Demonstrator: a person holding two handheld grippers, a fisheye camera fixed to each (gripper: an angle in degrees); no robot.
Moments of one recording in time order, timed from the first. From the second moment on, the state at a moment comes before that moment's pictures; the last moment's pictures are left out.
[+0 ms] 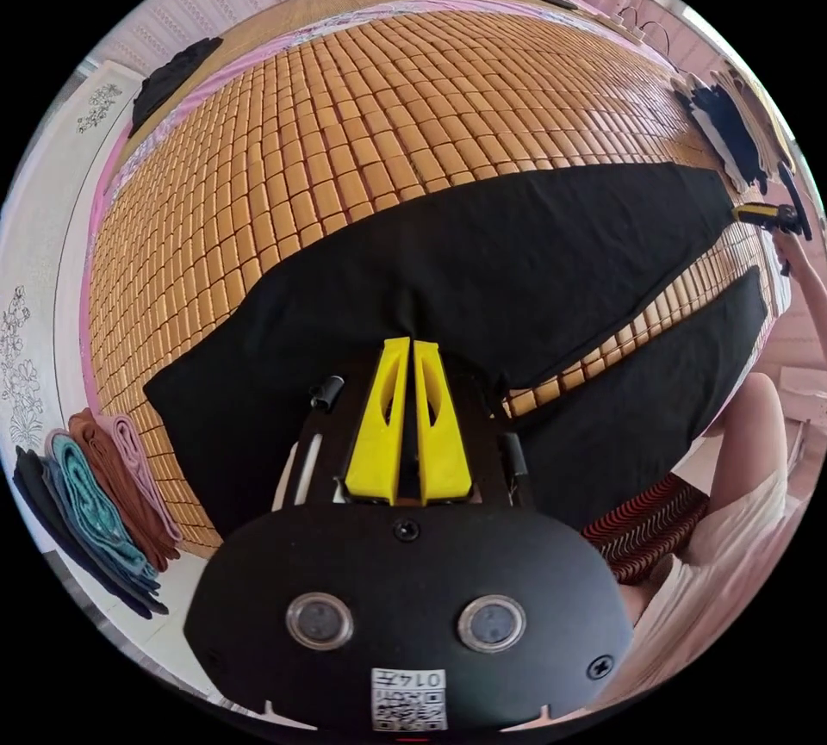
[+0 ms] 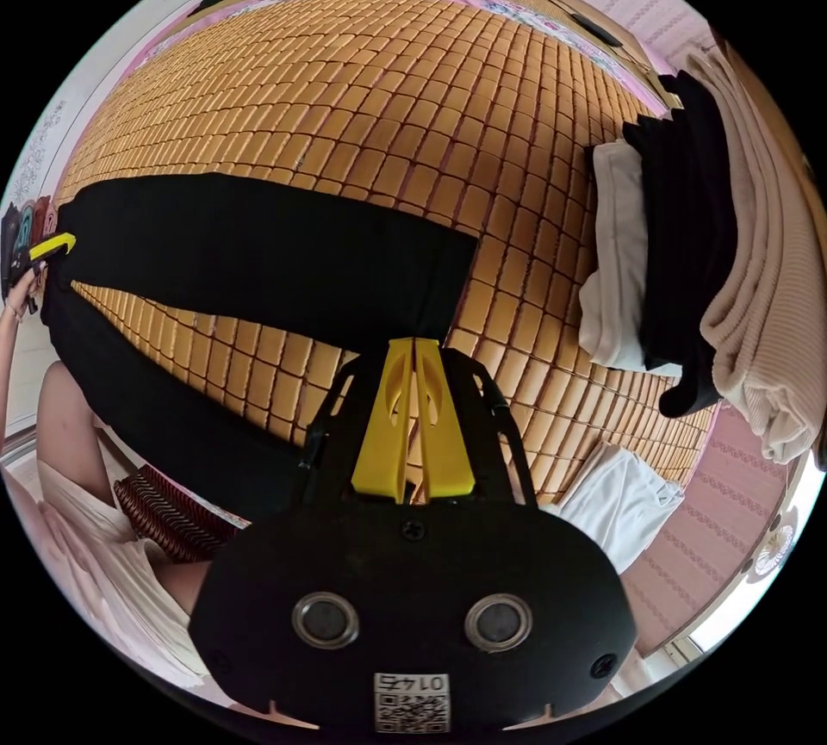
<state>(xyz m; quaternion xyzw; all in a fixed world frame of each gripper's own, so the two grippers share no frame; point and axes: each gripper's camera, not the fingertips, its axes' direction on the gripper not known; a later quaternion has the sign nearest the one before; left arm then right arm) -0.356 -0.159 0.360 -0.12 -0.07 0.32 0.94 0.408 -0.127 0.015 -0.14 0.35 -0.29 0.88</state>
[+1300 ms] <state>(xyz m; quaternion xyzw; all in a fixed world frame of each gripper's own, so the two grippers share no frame) -0.812 0.067 0.163 0.06 0.14 -0.17 0.97 0.517 0.161 -0.147 0.03 0.24 -0.11 0.96</state>
